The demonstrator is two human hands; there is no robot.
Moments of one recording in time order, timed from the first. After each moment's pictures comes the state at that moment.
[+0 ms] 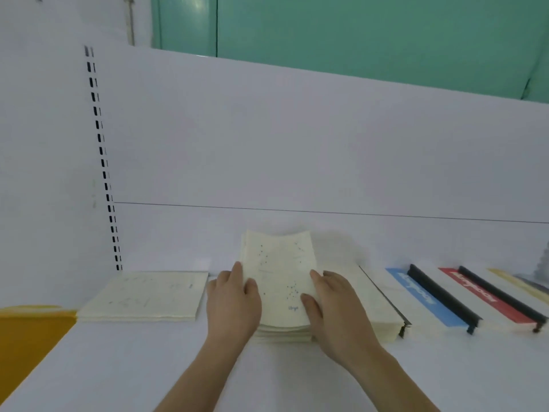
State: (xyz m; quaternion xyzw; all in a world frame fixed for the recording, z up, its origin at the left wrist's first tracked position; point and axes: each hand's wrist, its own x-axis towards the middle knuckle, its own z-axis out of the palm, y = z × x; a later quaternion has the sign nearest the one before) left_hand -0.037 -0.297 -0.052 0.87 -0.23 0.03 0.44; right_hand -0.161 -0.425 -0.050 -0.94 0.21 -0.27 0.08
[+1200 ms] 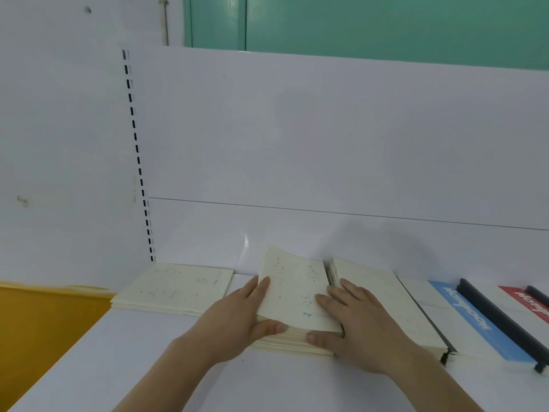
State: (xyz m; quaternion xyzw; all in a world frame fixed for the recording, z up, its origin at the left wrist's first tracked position) left_hand -0.008 -0.261 -0.060 0.88 -0.45 -0.02 0.15; right_hand -0.144 -0.476 -0.055 -0.99 0.10 -0.04 0.00
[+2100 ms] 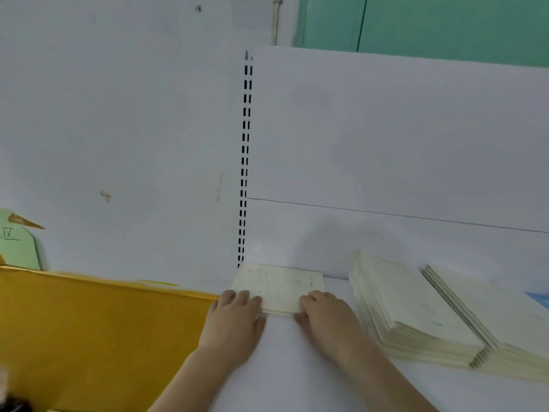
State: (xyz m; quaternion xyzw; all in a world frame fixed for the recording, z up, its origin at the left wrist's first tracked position) left_hand 0.105 -0.092 -0.107 0.94 -0.33 0.09 0.09; right_hand 0.024 -0.274 -0.092 -0.99 0.08 -0.09 -0.04
